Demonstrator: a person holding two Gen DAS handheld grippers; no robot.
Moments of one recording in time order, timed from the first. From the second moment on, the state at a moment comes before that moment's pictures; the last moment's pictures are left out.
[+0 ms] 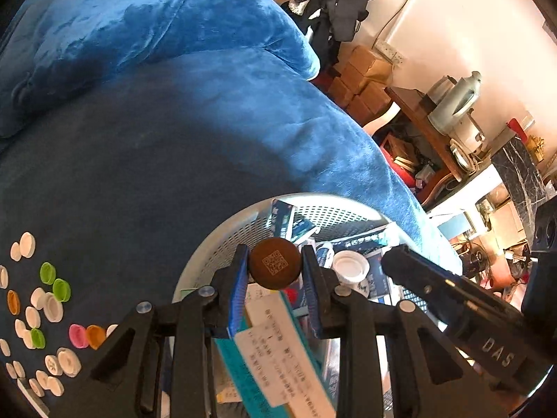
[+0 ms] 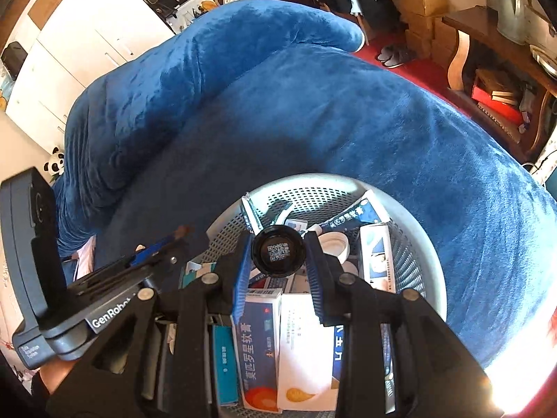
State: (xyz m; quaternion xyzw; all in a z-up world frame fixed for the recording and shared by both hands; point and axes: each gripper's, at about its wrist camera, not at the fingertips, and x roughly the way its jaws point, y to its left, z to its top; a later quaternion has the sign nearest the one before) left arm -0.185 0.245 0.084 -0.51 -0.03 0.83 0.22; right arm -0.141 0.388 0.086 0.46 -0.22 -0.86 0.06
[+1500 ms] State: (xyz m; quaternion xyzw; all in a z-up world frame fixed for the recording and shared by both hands) left arm -0.168 0.165 0.091 -0.51 -0.03 0.85 0.13; right arm -0.139 0.357 0.093 0.47 -0.20 -0.86 0.02
